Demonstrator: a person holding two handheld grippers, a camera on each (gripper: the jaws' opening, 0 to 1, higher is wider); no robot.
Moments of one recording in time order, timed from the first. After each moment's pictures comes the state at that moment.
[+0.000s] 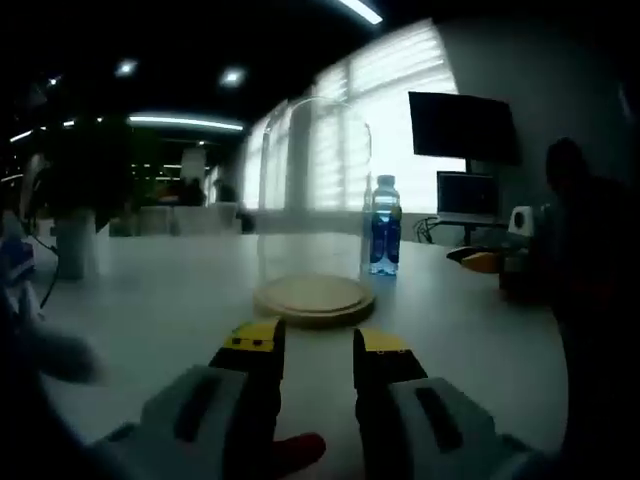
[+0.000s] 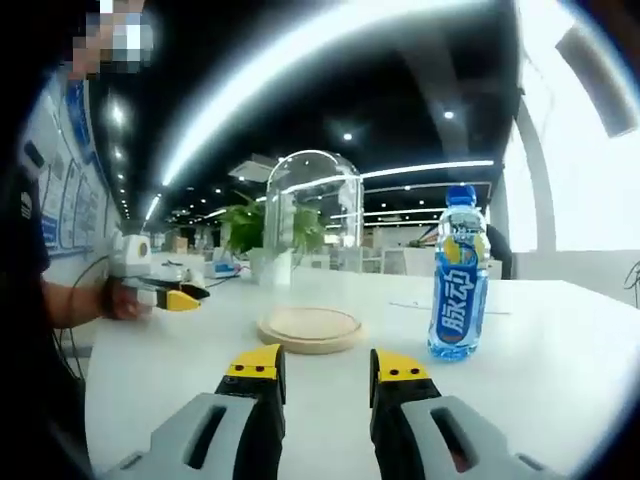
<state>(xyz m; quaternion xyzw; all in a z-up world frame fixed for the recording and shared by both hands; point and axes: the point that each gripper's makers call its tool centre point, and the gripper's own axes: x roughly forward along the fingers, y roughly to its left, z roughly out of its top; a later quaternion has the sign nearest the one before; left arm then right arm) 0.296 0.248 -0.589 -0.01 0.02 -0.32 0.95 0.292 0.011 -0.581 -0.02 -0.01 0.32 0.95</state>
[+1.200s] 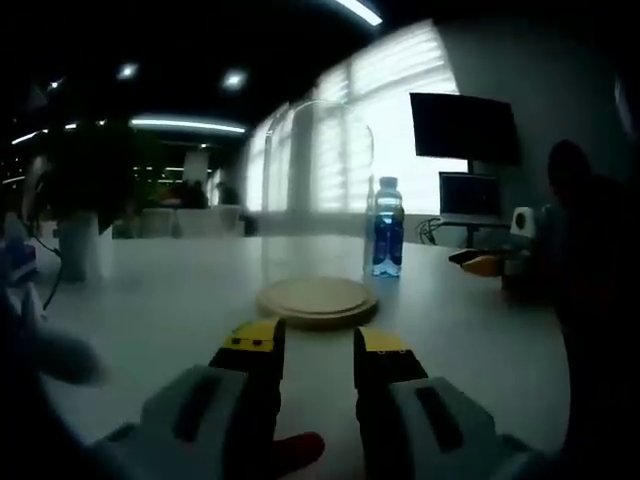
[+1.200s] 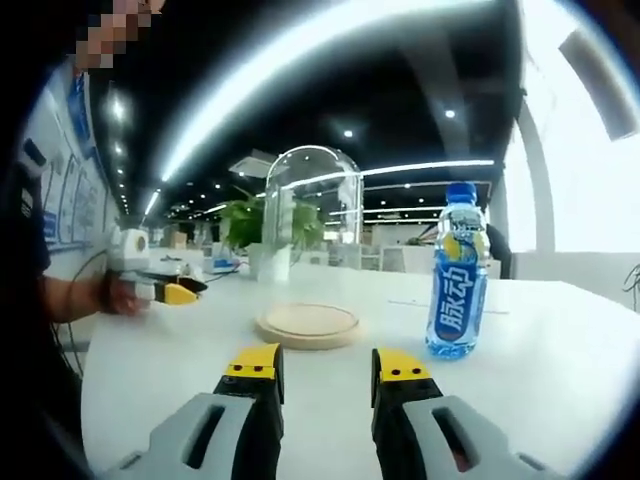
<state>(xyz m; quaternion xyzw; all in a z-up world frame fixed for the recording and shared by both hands) 0.296 0.250 -0.588 -0.01 0.01 -0.31 0.95 0.296 0.005 -0.588 -0.03 0.00 0.32 0.95</state>
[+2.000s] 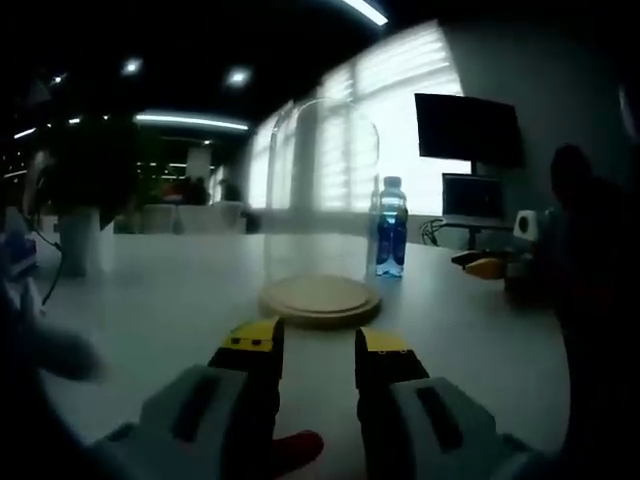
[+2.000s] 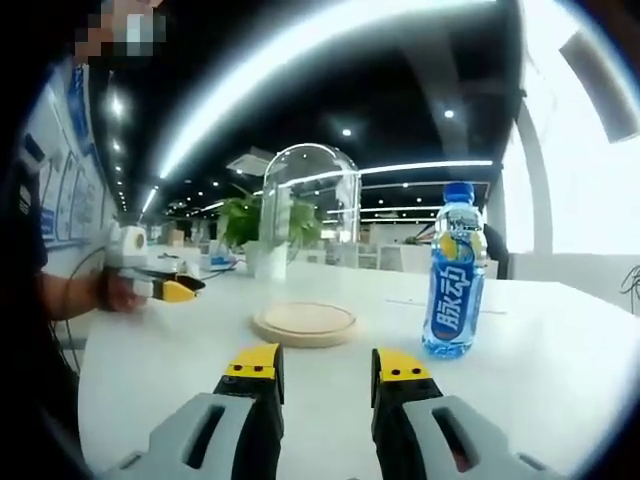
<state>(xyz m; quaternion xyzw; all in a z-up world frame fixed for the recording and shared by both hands) 0.299 0.253 -0.589 -0.02 0.02 -0.31 0.95 0.297 0.004 -0.589 -0.03 0.00 0.31 0.95</state>
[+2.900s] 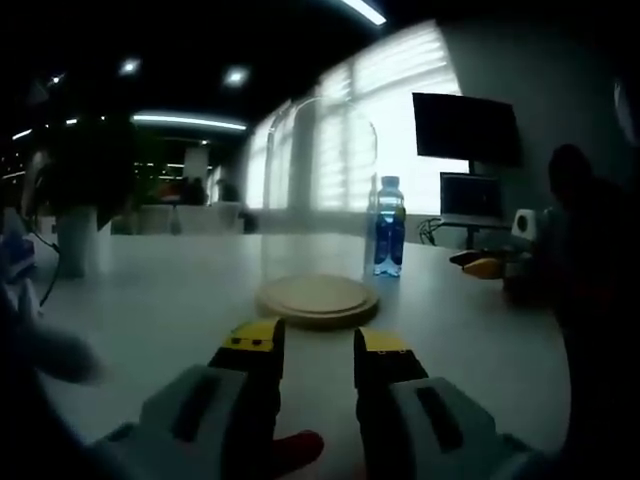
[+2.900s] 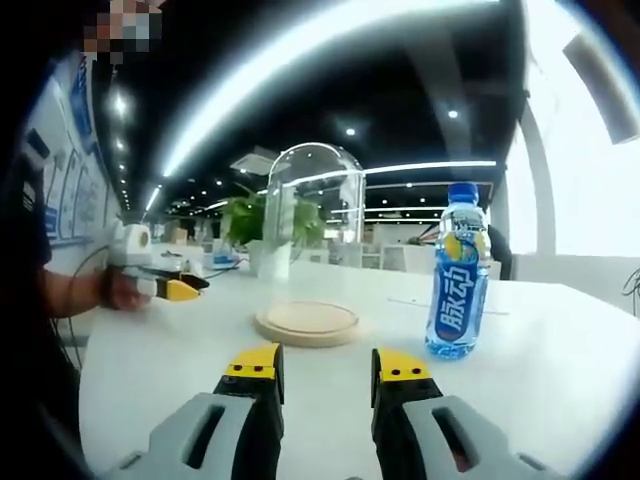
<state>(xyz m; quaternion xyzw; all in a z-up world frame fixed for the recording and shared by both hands) 0.300 0.250 -0.590 -0.01 0.02 -0.31 0.95 0.295 0.008 -0.588 -0.04 0.00 0.32 0.95</state>
